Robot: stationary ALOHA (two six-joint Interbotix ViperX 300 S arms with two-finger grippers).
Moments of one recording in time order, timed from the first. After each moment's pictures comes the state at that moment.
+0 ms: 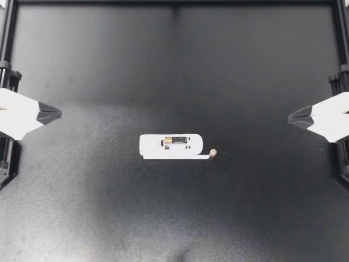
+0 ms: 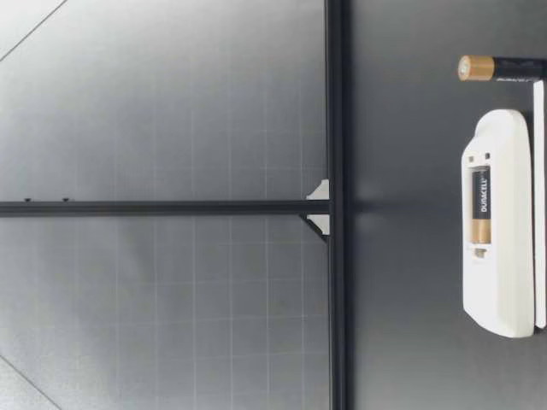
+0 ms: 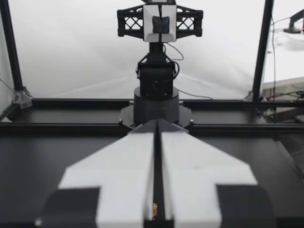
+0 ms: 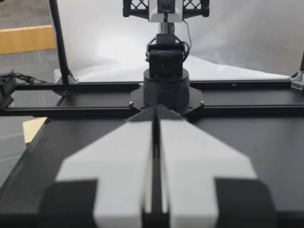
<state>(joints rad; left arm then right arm) 0.00 -0.96 1.17 0.00 -0.29 0.00 -0.01 -0.96 1.17 0.00 -0.29 0.00</state>
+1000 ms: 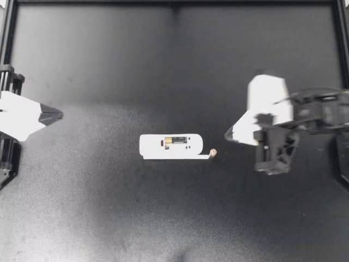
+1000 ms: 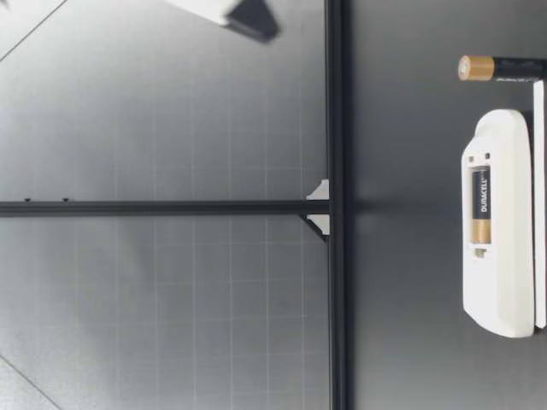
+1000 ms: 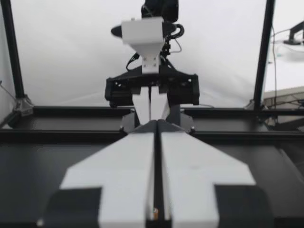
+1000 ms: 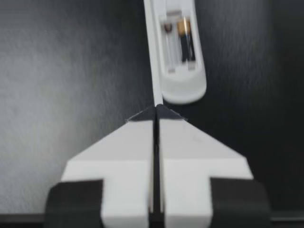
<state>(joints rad) 0.01 -0.93 1.23 0.00 -0.41 0.00 -0.06 -0.34 0.80 0.00 0.40 0.08</state>
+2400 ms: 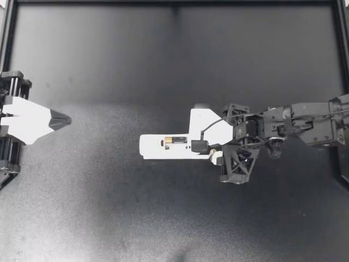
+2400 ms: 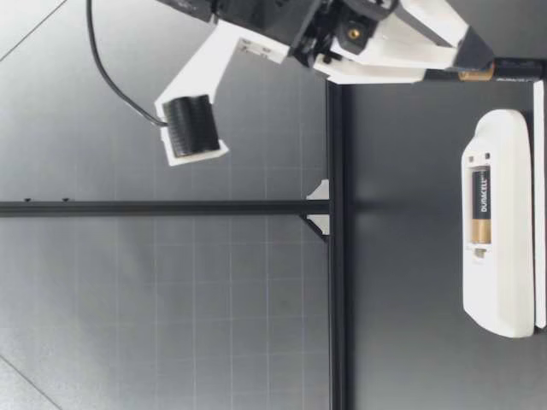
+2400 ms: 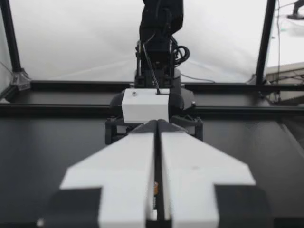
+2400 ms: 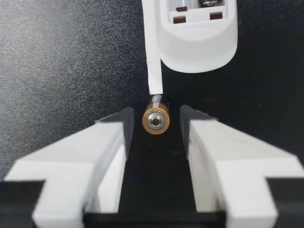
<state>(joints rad) 0.01 -0.89 1.25 0.00 -0.41 0.00 -0.04 0.07 0.65 -0.02 0.48 0.07</state>
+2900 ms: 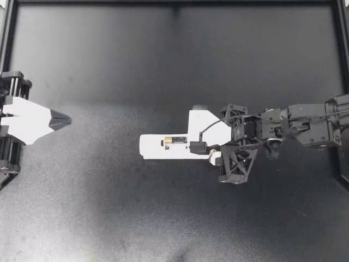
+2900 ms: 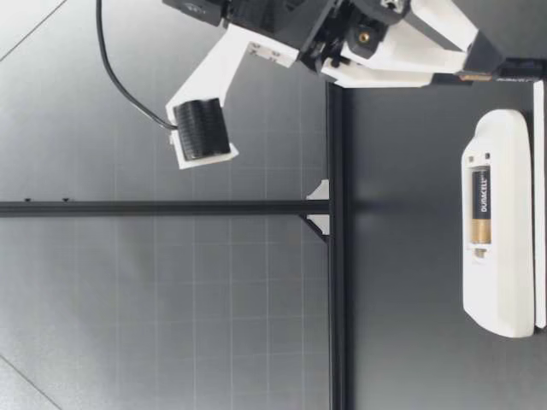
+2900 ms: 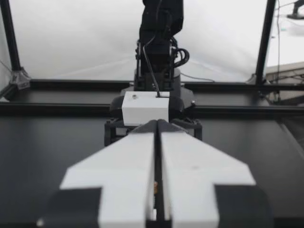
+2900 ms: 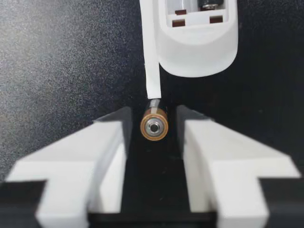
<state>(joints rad) 0.01 -0.90 1.25 0.00 -0.41 -0.01 -0.04 0.08 0.65 -0.03 0.47 0.07</state>
